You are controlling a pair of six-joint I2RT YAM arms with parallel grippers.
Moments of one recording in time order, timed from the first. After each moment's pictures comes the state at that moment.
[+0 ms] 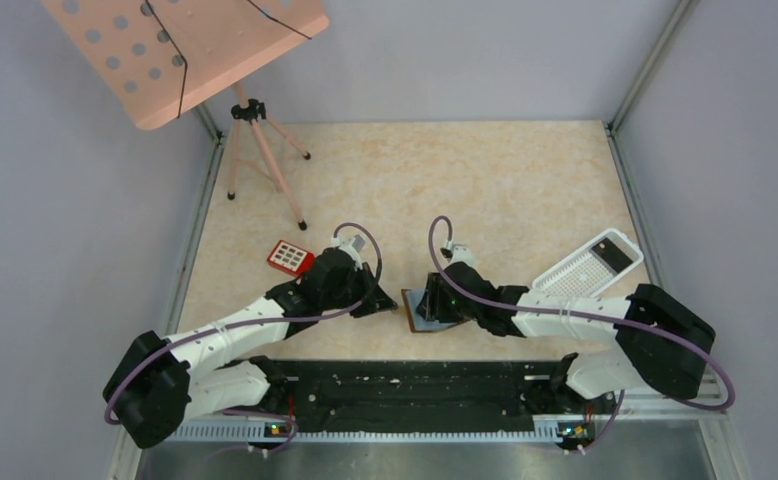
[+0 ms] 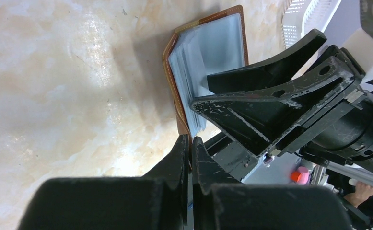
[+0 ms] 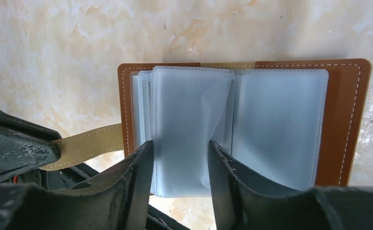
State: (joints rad) left arm -0.74 1.09 0.51 -0.08 0.24 -0.98; right arm 0.98 1.34 0.56 0.00 0.14 0.85
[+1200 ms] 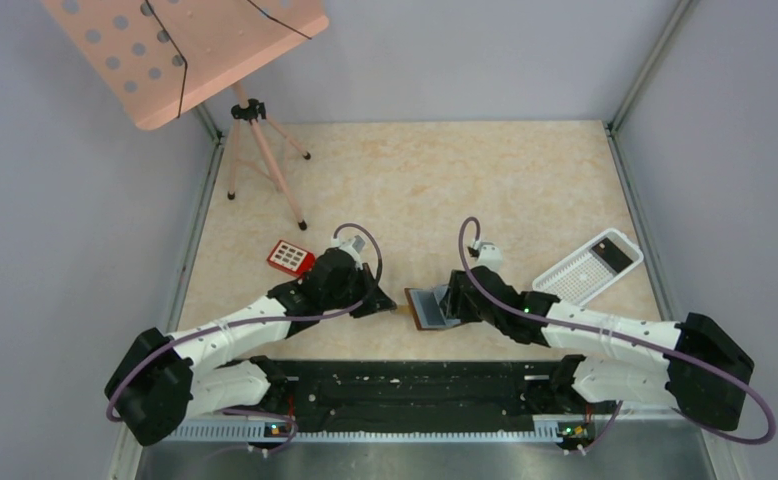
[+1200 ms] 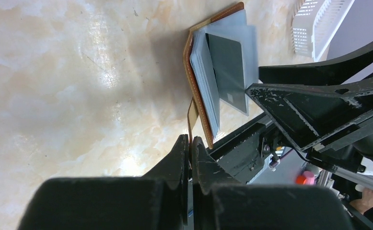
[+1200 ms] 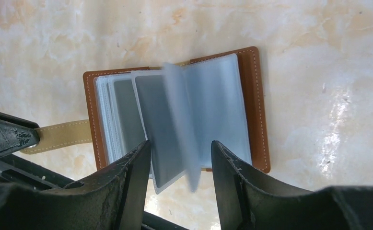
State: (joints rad) left arm -0.74 1.11 0.51 -0.09 0.22 -0.97; right arm 0.97 1.12 0.51 -0.19 0.31 0.84
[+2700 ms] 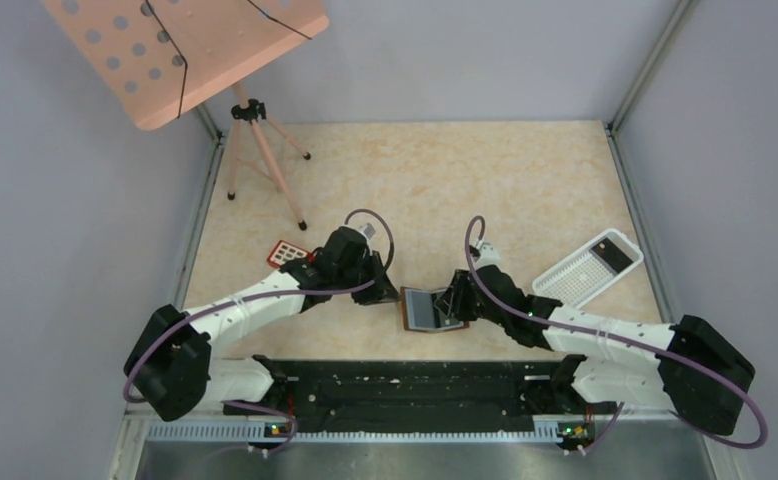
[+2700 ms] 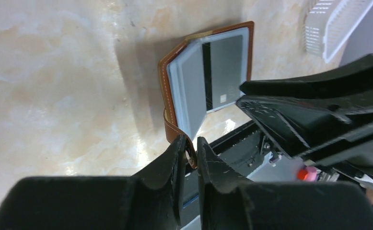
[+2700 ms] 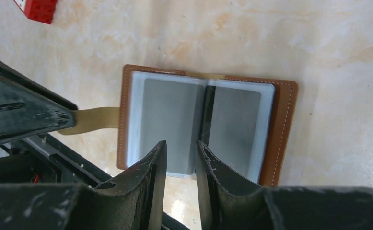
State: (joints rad) left arm -0.71 1.26 0.71 -0.28 0.26 -0.91; right arm 0.91 1.10 0.43 0.04 0.15 0.83
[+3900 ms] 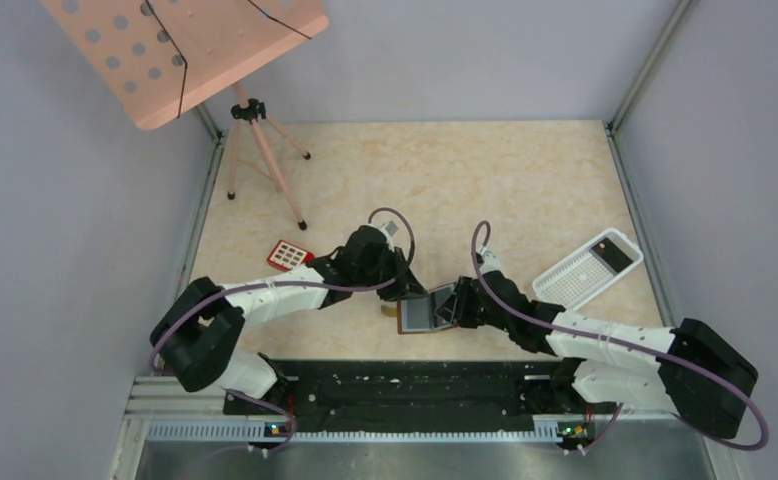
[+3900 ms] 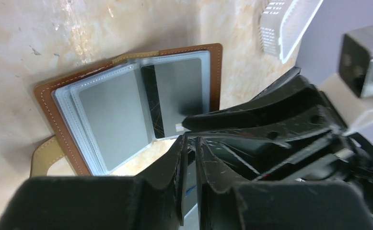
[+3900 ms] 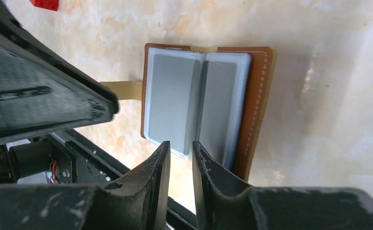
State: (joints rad) left arm -0.77 1.42 0.73 0.01 0.34 -1.04; right arm 0.90 1.10 0.34 0.14 0.05 0.92
